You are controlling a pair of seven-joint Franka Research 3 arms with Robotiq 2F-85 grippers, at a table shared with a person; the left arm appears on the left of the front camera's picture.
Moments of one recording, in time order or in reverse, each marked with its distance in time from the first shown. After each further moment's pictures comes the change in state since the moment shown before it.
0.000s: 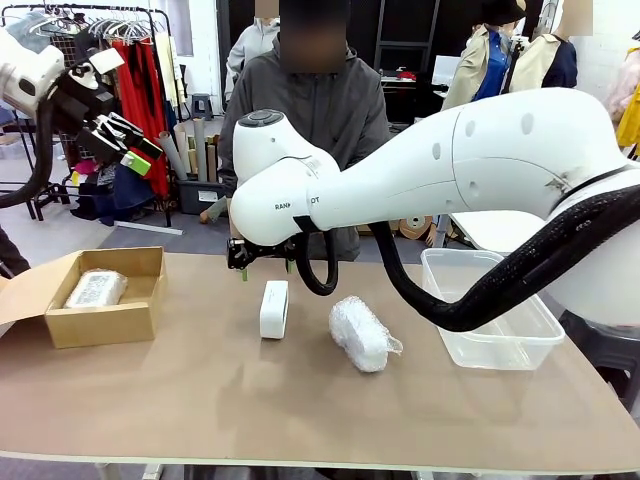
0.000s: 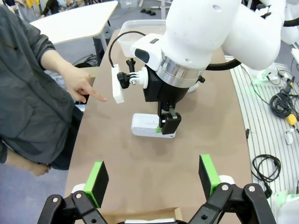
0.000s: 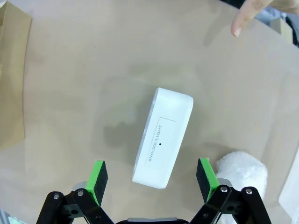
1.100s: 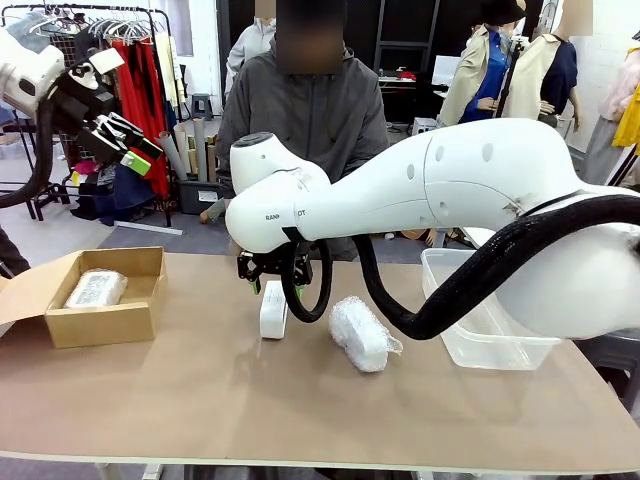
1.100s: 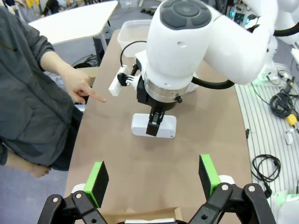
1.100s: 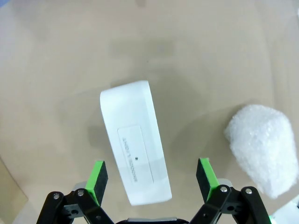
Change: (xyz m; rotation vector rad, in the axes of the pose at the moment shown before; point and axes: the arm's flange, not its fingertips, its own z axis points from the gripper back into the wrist) left arm 0.000 0.000 0.000 0.000 0.000 0.000; right arm 0.007 -0.009 -0.052 -0.124 0.116 -0.464
